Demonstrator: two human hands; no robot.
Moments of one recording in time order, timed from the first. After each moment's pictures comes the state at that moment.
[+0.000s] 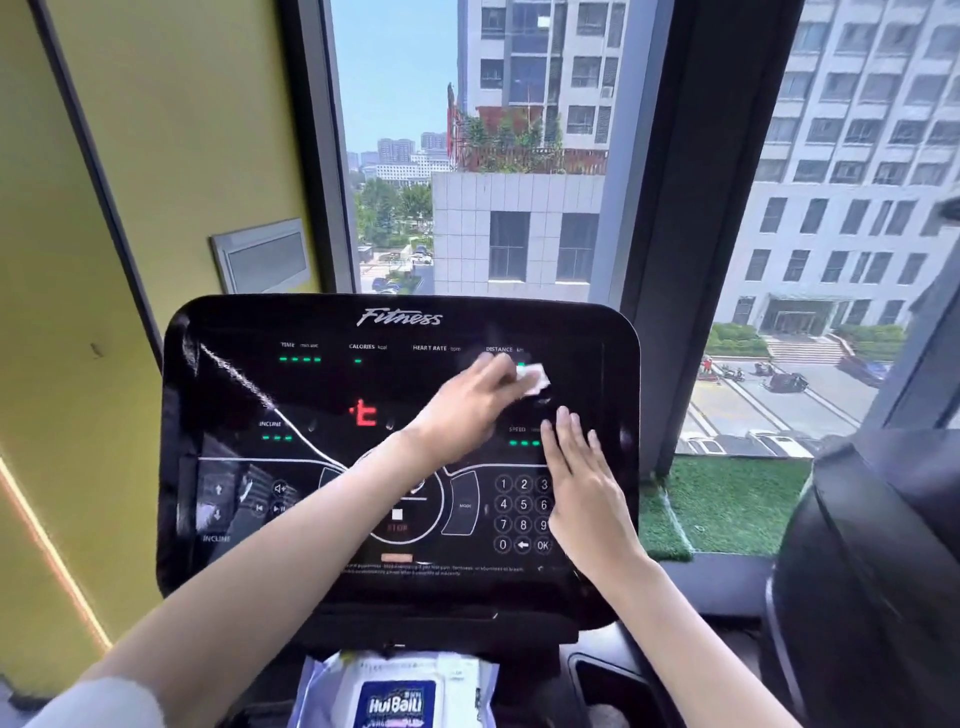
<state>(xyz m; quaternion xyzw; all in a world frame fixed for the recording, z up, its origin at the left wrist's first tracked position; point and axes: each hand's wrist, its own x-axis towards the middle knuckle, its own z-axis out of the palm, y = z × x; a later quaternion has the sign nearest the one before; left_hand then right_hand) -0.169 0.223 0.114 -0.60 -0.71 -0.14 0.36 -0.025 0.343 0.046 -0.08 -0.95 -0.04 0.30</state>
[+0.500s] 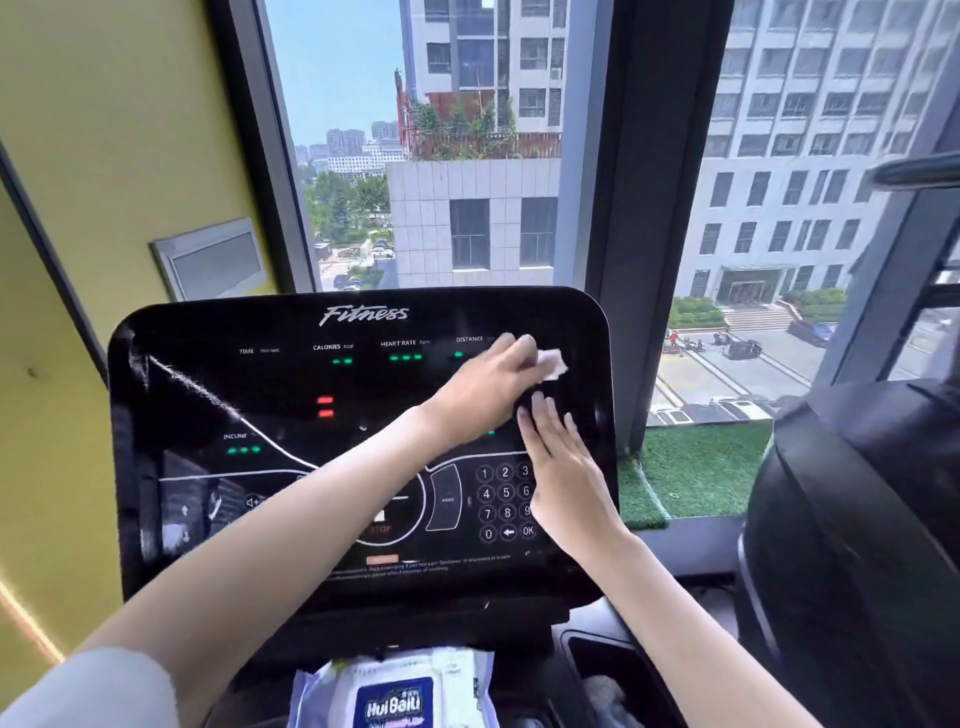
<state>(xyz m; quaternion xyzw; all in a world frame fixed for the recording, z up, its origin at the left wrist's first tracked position) -0.147 0.259 0.134 -0.64 -0.69 -0.12 0.31 -0.026 0.340 0.049 -0.09 -0.95 0.01 0.29</state>
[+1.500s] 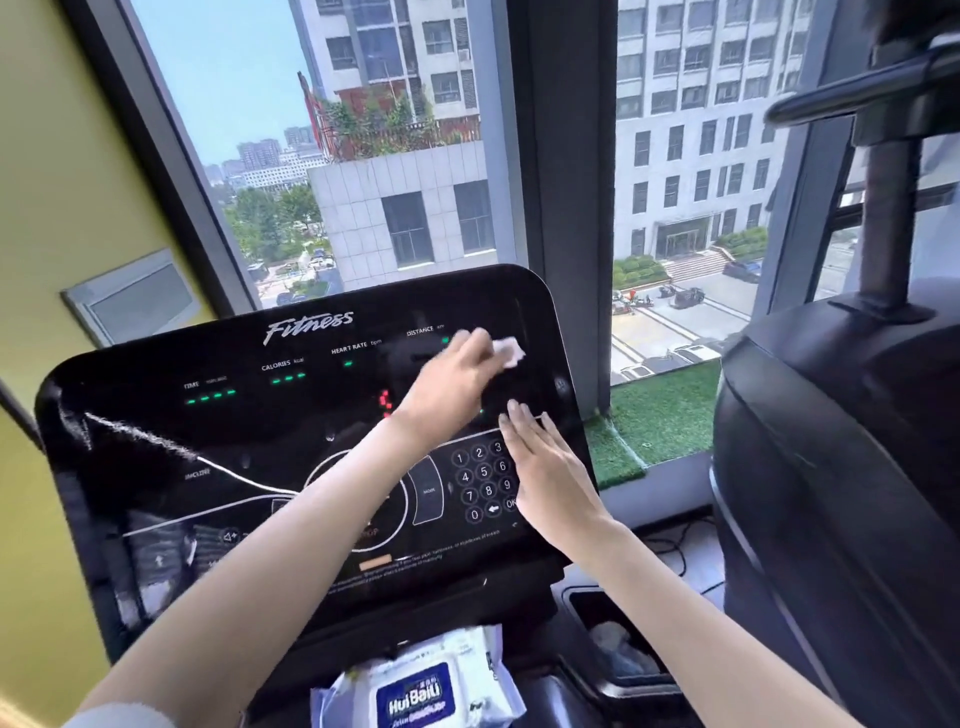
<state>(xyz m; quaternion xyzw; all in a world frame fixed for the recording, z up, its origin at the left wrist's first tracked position) -0.148 0.262 0.120 -0.65 -0.68 -0.12 0.33 -0.007 0.326 0.028 -0.14 -0.94 0.01 0.30</state>
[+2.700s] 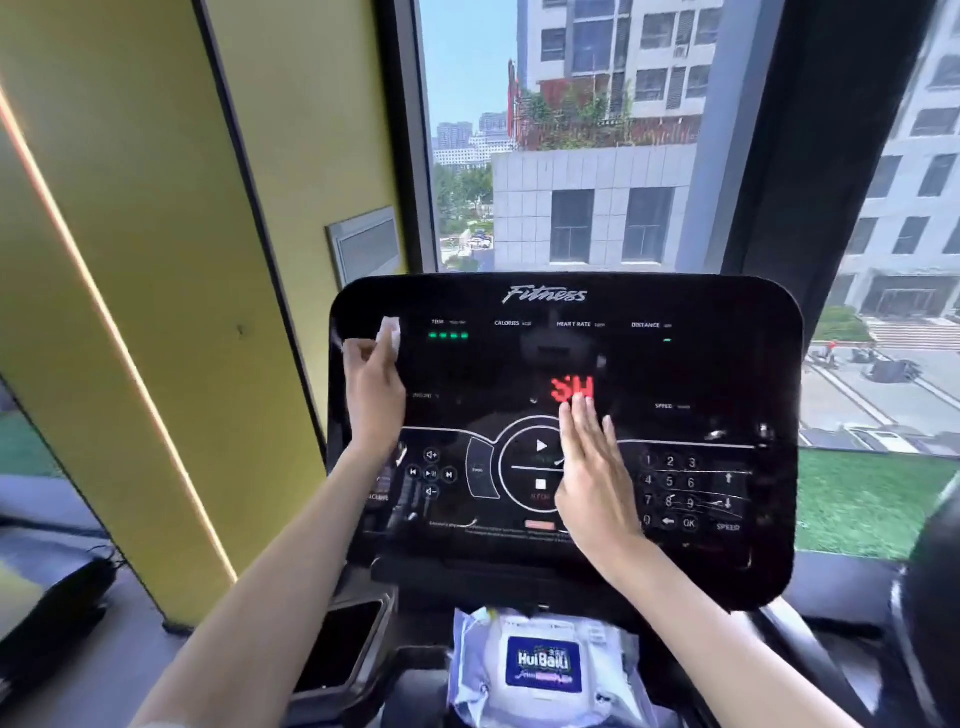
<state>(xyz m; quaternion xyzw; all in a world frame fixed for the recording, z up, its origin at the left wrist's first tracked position) -0.238 0.023 0.090 -0.18 -0.80 -0.43 0.39 -0.077 0.211 0.037 -0.06 -0.93 0.09 0.35</state>
